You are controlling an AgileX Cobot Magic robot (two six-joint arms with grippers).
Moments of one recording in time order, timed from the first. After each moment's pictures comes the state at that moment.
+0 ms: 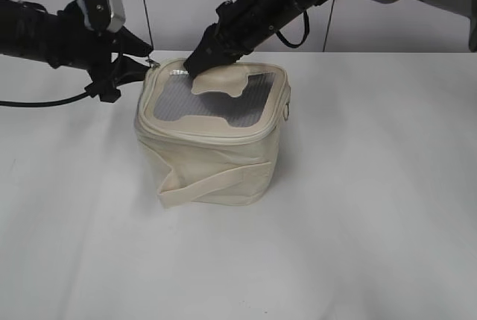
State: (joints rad) left arm -0.15 1.97 -1.23 -1.43 0.64 2.43; right arm 0.45 2.40 -2.10 0.86 1.00 -0.98
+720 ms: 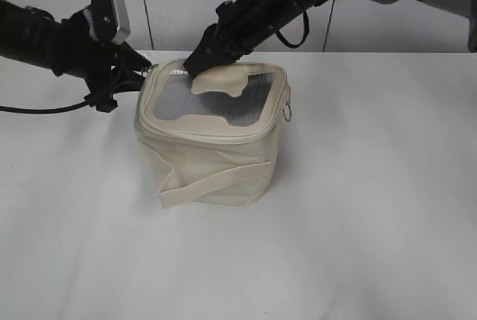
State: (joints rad) left arm -0.16 1.98 -1.24 -1.28 0.59 2.30; right arm 0.45 2.40 -2.10 0.86 0.99 -0.98
